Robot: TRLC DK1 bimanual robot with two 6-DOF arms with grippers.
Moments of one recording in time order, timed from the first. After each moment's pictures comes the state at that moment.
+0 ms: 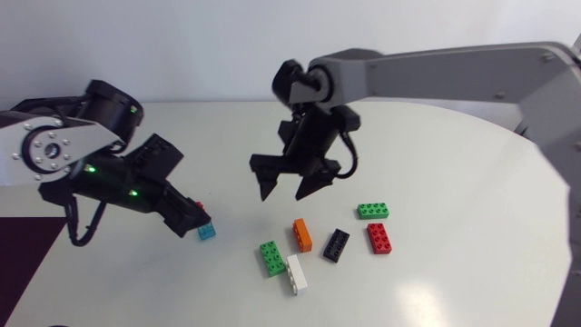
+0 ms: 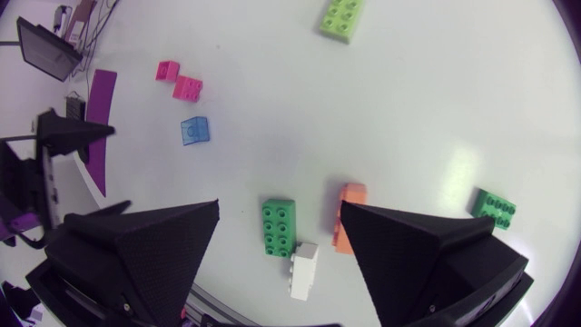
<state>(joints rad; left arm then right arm) -0.28 1.33 0.89 -0.65 0.24 0.35 0.61 1.99 1.71 -0.98 -0.32 0.34</state>
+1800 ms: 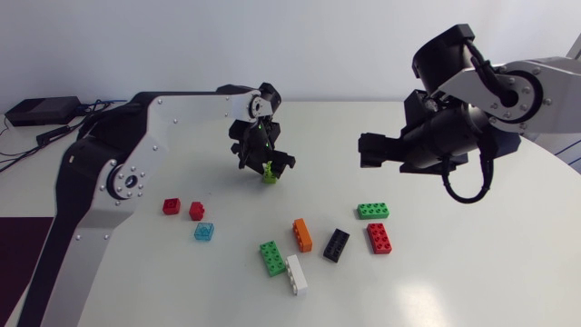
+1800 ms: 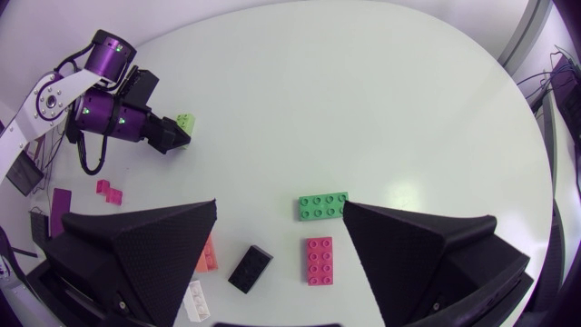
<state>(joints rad) -0.44 2.49 2.13 -0.89 0.05 -0.02 0.35 1.39 1.12 -0.63 0.03 0.38</state>
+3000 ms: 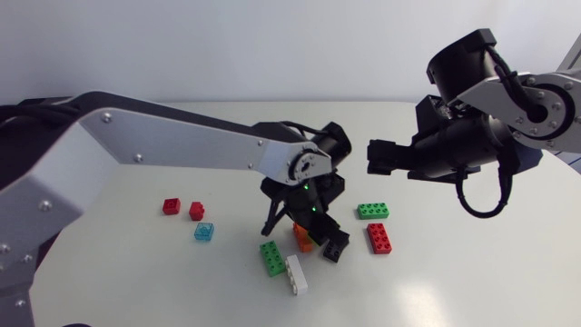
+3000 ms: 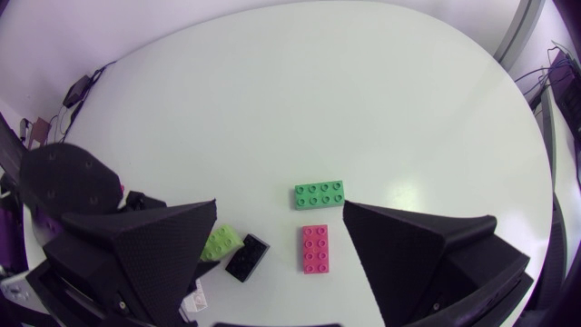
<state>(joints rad) -0.84 2.08 1.52 -0.70 0.11 0.06 0.35 1.29 1.05 -0.63 0.03 0.39</state>
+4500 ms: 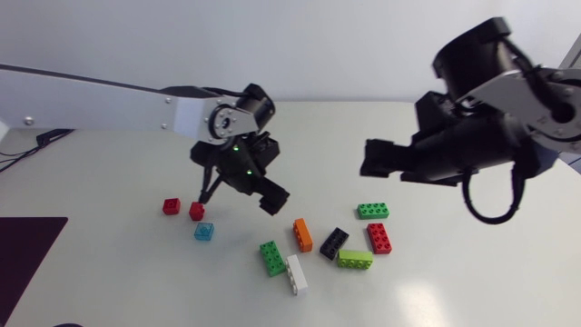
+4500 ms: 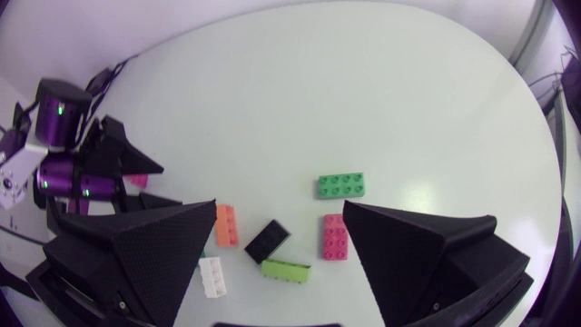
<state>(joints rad) -0.56 1.89 1.38 -0.72 0.07 0.13 0.42 1.24 1.05 -0.67 -0.03 0.40</state>
